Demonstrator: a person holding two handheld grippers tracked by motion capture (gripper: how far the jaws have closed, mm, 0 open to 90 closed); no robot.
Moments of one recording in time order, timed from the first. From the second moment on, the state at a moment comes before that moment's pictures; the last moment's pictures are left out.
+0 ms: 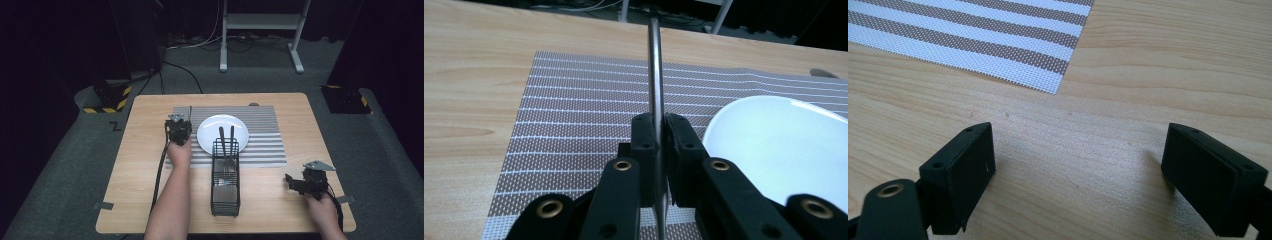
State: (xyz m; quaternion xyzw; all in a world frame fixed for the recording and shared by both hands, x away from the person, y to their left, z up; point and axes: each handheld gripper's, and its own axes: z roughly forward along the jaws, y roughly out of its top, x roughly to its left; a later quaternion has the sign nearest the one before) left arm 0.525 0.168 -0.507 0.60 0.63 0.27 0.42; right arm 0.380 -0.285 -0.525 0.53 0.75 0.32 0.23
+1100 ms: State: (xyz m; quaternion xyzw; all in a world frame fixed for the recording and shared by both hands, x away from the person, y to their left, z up) left arm 0.547 0.167 -0.510 0.62 0.67 0.21 0.35; right arm 0.380 -0.286 -0.525 0.52 0.75 0.33 0.23
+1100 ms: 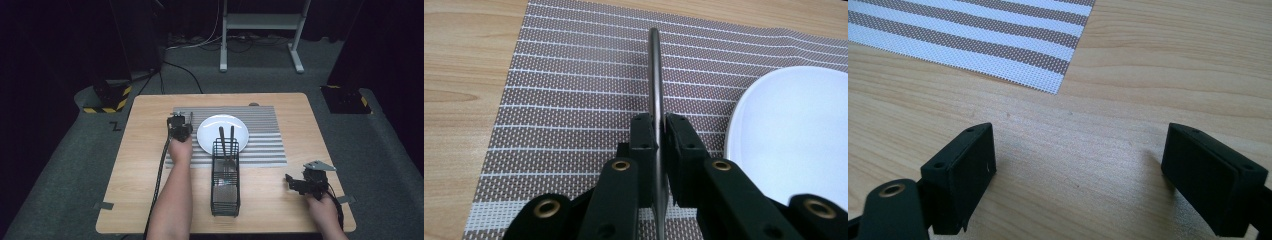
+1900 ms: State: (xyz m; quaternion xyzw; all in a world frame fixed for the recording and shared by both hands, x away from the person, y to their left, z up) left arm 0.504 0.169 -0.480 0.62 0.64 0.26 0.38; right arm 0.379 -0.285 -0.525 0.52 0.76 0.32 0.23
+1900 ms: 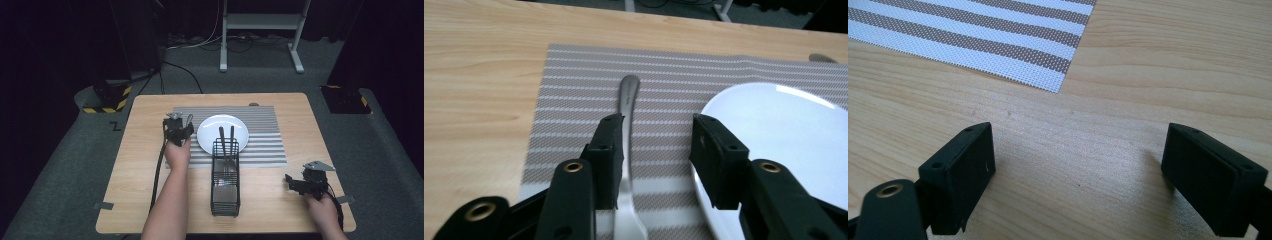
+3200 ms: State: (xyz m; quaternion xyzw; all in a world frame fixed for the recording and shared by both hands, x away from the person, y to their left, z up) left arm 0.323 0.196 -0.528 0.72 0.57 0.26 0.31; right arm 0.357 -0.273 -0.497 0.47 0.72 0.43 0.27
